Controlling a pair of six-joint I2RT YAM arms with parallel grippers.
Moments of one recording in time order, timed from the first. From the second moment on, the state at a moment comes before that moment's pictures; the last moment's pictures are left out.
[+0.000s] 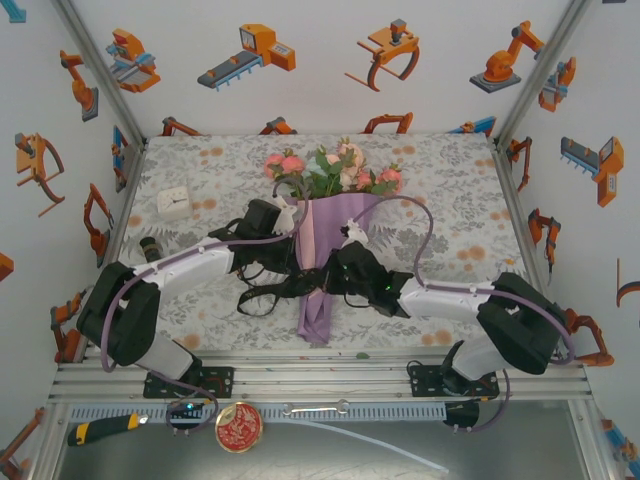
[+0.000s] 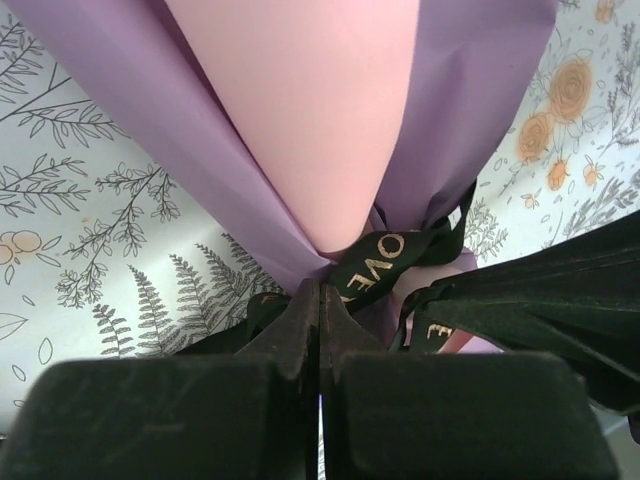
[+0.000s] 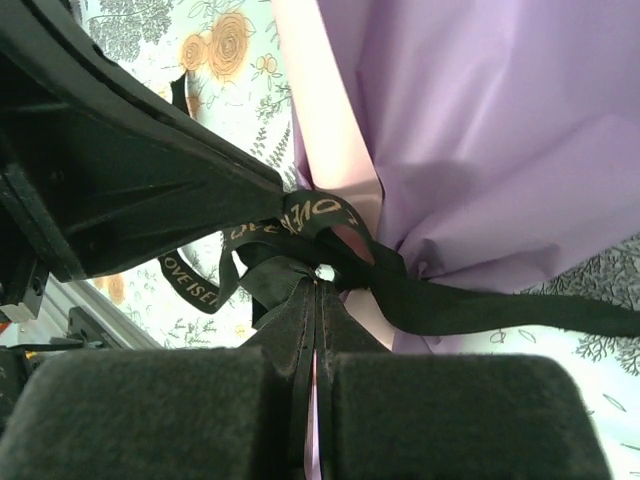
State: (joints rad) left arm -0.66 1.50 0.89 -0.28 0.28 -0.30; right arm 0.94 1.45 0.64 0.25 0.07 0.85
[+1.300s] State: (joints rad) left arm -0.71 1.50 0.87 -0.17 0.29 -0.16; right arm 0.94 1.42 0.67 0.11 0.04 0.39
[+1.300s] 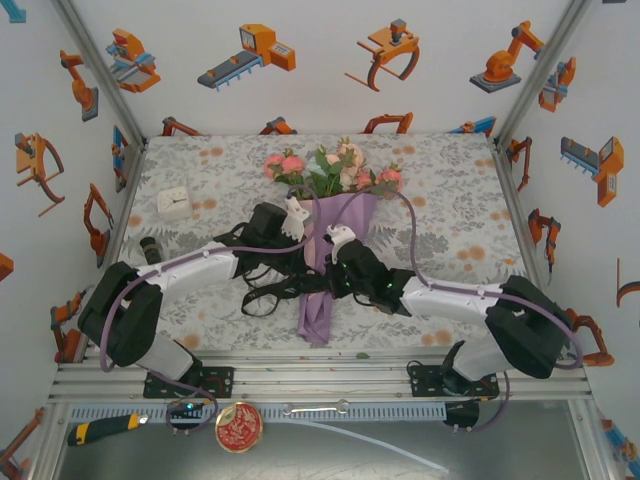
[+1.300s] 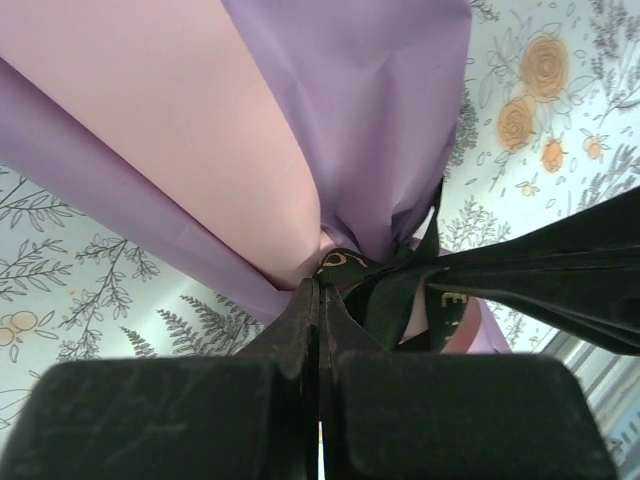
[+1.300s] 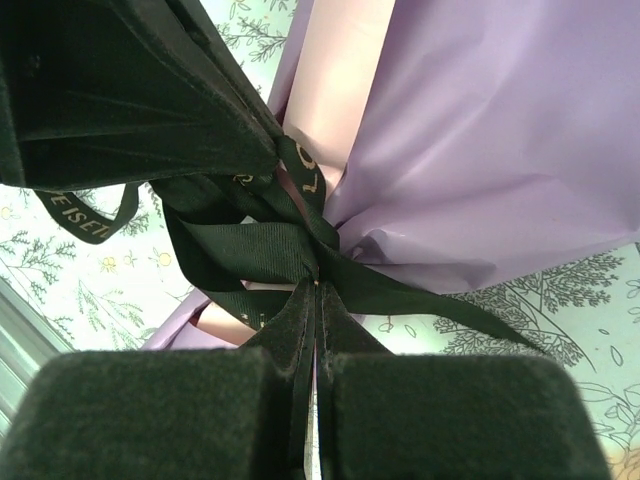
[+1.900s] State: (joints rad) left arm -0.71 1.43 0.86 -0.18 0.34 -0.22; right arm 0.94 1.50 0.73 0.24 0.13 0.31
